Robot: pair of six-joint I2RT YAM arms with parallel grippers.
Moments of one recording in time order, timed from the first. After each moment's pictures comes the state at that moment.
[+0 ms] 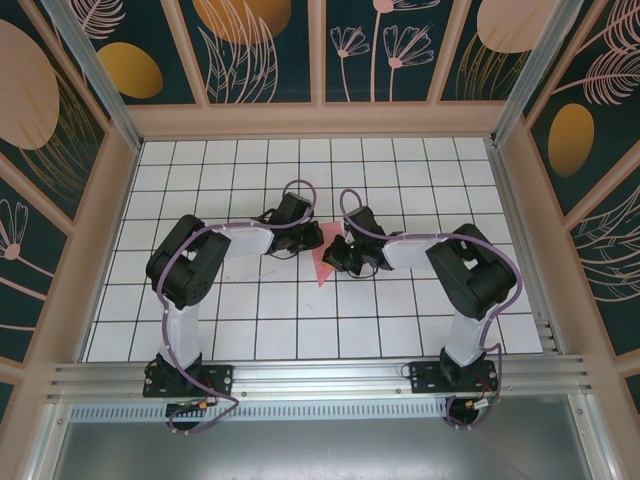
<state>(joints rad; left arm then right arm) -0.61 1.99 1.11 -0.02 0.23 -0.74 0.64 1.81 0.87 0.04 -0.43 1.05</state>
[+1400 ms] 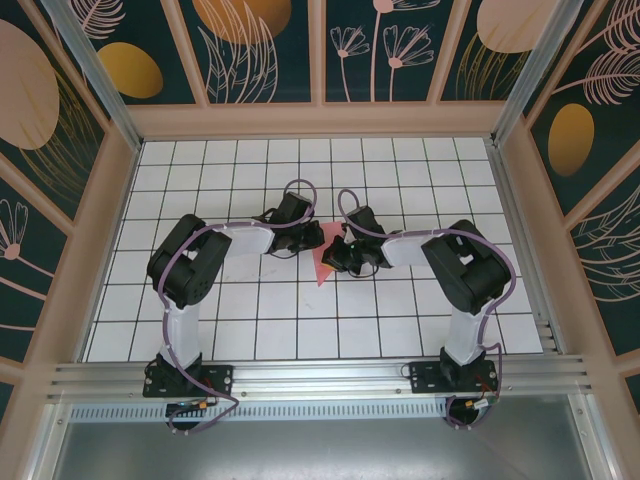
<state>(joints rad) -0.61 2.00 1.12 -0.02 0.24 -0.74 0.62 1.85 0.88 0.05 -0.50 0.99</state>
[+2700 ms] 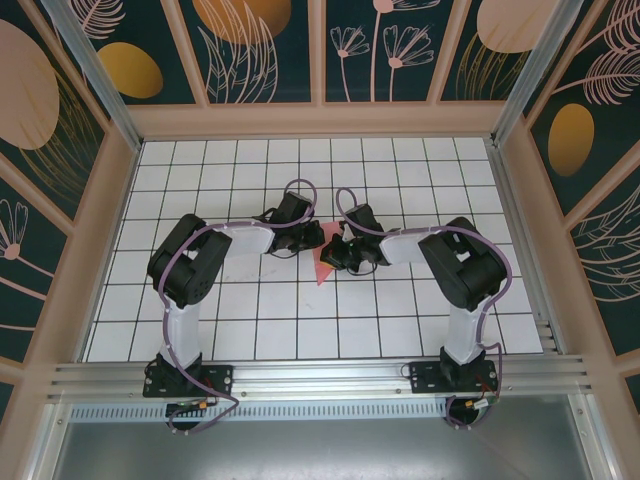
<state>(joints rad) -0.61 2.00 1.13 -0.02 0.25 -0.74 0.61 1.89 0.91 0.05 -0.53 0.96</state>
